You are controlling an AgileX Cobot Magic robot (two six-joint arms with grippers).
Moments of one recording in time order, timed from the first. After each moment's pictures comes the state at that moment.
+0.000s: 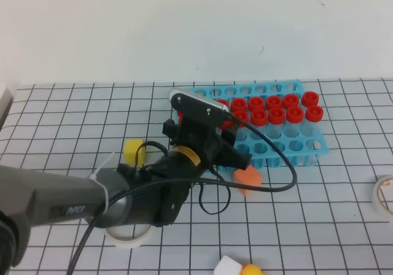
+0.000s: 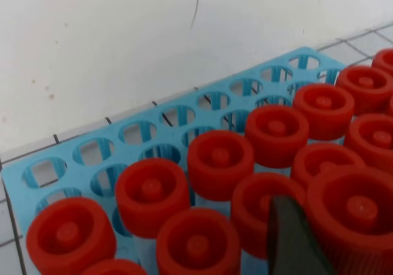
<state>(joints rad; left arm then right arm) -0.66 1.94 -1.04 -0.23 -0.66 0.10 1.07 0.41 -0.49 -0.28 0.79 -0.01</state>
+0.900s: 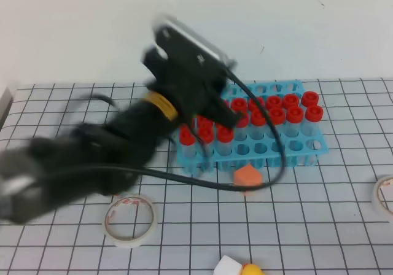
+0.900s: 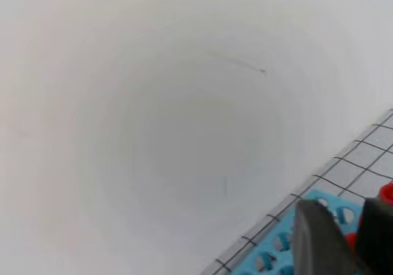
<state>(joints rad) -0.61 1.64 -1.04 -0.10 -0.48 0.26 1.07 0.41 -0.49 -0.28 0.79 -0.01</state>
